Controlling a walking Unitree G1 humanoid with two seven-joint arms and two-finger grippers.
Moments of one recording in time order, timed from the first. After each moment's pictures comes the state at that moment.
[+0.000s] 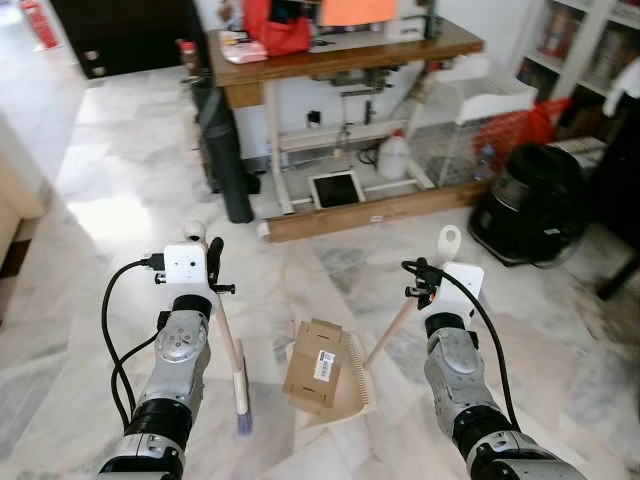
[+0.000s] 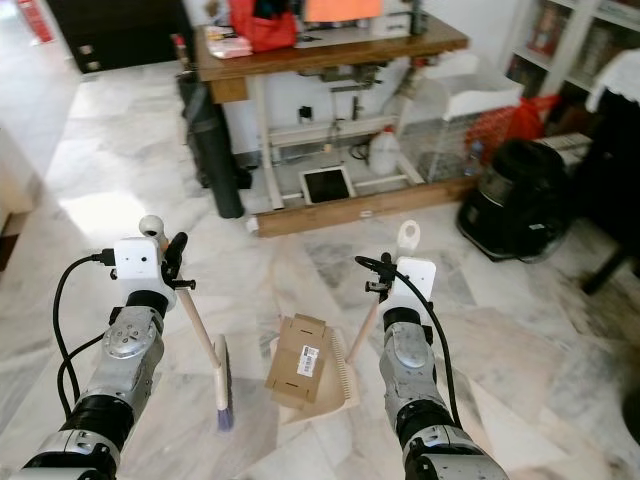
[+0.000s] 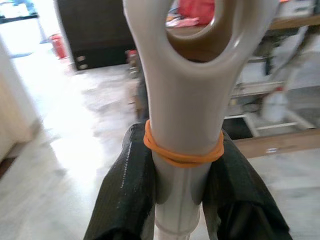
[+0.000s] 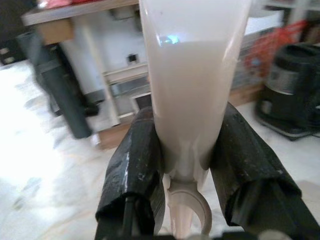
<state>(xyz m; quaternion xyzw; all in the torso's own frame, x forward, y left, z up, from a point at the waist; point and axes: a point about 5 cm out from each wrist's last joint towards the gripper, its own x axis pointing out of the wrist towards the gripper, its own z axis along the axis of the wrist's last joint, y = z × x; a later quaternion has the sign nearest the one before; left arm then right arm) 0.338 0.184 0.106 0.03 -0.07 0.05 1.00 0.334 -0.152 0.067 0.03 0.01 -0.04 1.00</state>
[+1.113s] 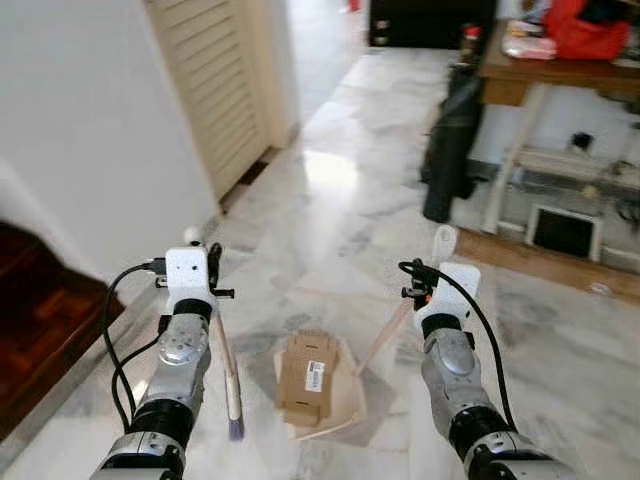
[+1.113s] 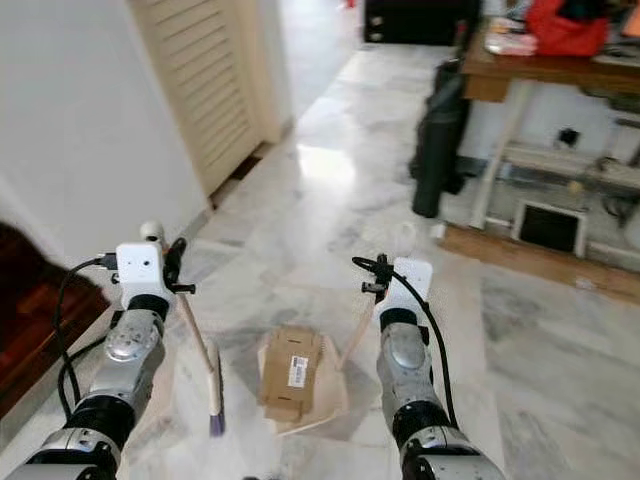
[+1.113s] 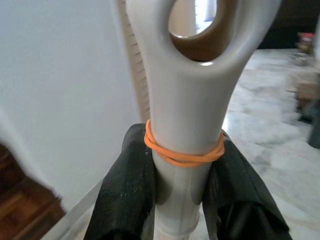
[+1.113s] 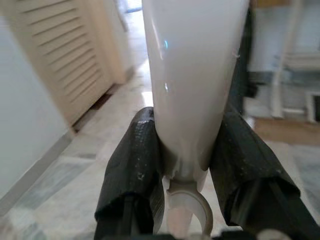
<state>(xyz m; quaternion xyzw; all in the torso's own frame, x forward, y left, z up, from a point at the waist) 0.339 0.177 0.103 0.04 -0.06 0.05 1.00 0.334 -0.151 0.066 0.04 0.01 -0.04 1.00</state>
